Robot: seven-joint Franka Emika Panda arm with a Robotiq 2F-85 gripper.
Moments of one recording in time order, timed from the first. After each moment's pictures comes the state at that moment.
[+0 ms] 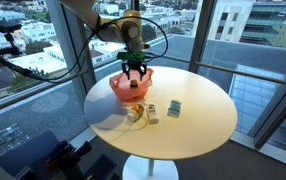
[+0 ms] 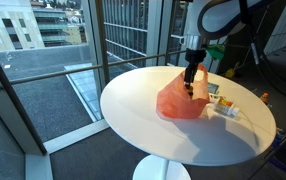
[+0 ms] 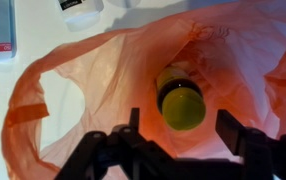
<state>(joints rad) 0.07 0.47 0.09 -1.73 -0.10 2.16 -0.27</state>
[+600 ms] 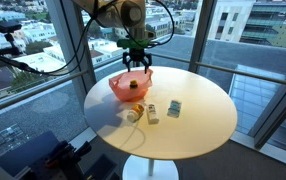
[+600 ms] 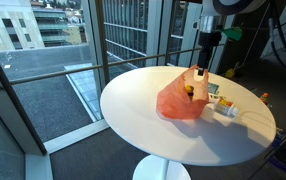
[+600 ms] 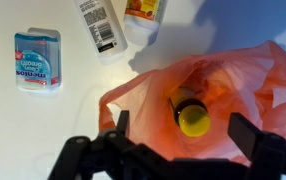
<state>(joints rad) 0.04 0.34 0.07 -1.75 -0.10 2.01 -0.27</state>
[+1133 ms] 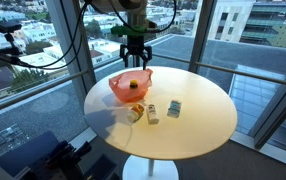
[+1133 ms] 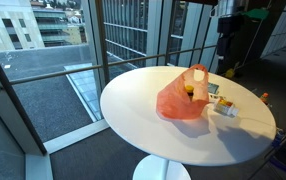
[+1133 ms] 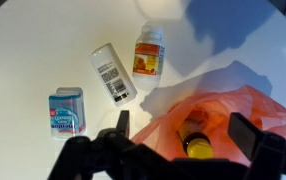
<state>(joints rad) 0.03 0.20 0.03 -1.80 -0.10 1.82 -0.20</state>
